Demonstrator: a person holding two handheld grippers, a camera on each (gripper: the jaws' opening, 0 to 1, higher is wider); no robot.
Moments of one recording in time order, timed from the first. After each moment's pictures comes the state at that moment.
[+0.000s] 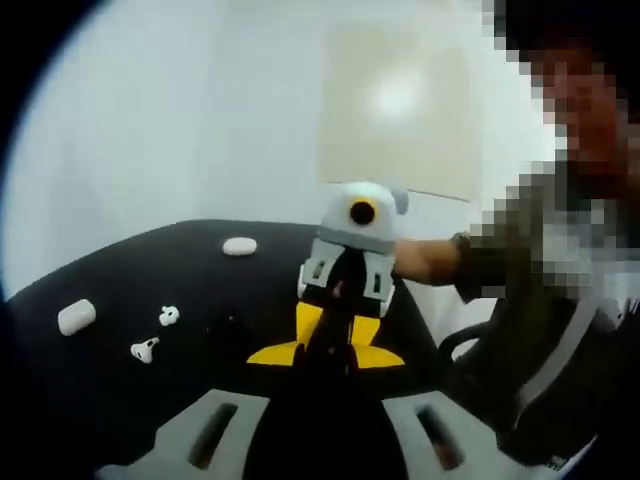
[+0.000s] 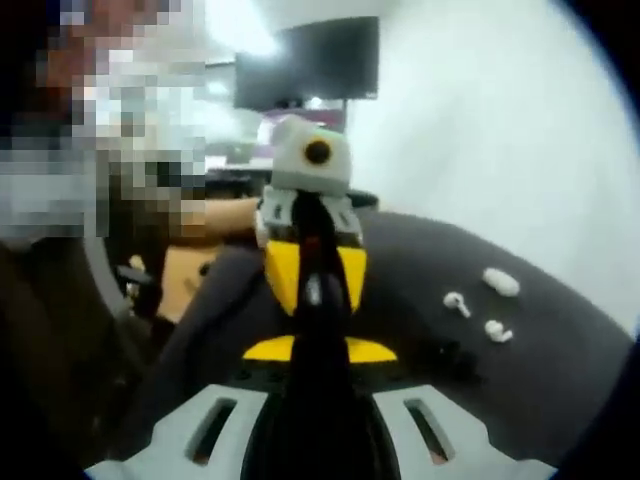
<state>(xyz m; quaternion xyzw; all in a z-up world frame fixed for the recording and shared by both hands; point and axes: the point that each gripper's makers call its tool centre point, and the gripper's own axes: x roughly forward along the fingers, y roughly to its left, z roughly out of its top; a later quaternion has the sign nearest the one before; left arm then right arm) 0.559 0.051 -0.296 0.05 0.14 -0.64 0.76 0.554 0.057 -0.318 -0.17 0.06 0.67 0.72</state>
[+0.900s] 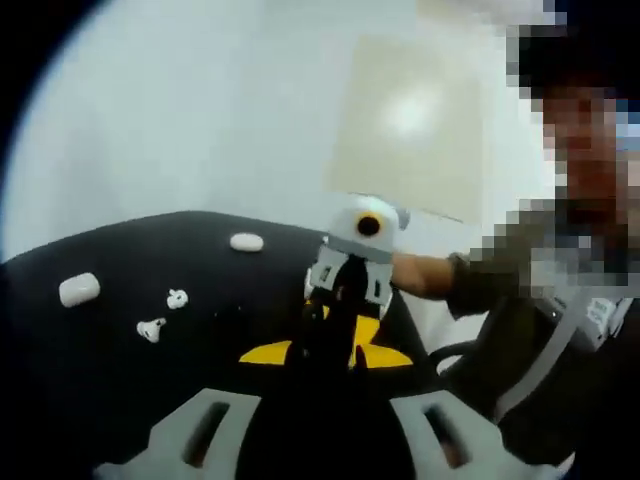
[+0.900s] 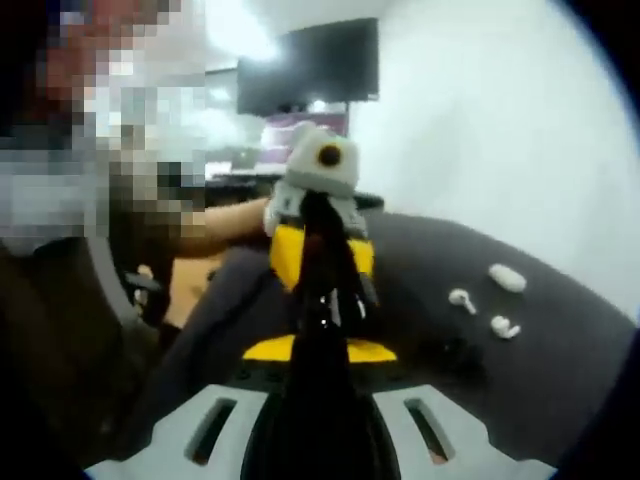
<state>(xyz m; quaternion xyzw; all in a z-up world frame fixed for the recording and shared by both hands) 0.548 0.065 -0.302 0.02 0.18 -0.65 0.74 0.553 0.058 -0.318 -0.13 0.08 0.69 0.71</state>
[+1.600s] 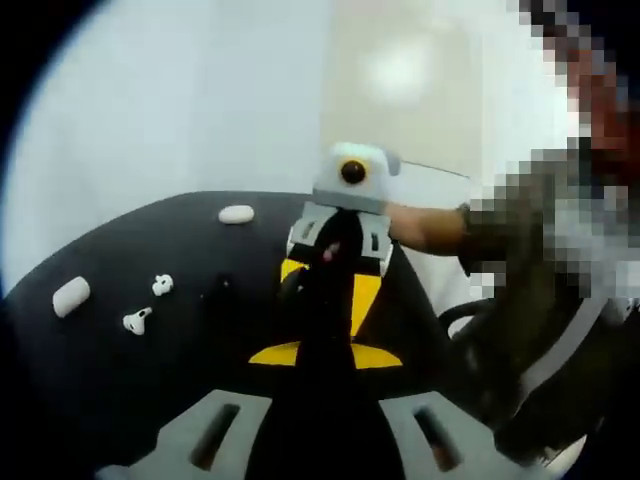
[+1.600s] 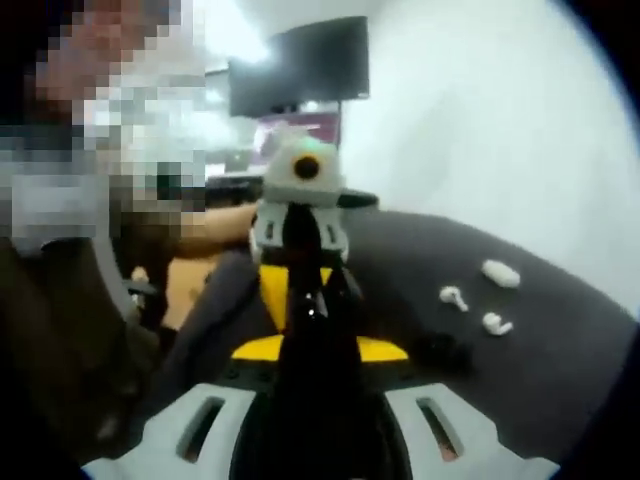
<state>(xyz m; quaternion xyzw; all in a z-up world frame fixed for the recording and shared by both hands) 0.558 0.057 -0.319 0.09 0.18 -0.63 0.75 0.564 0.041 -0.307 -0.12 0.08 0.68 0.72</state>
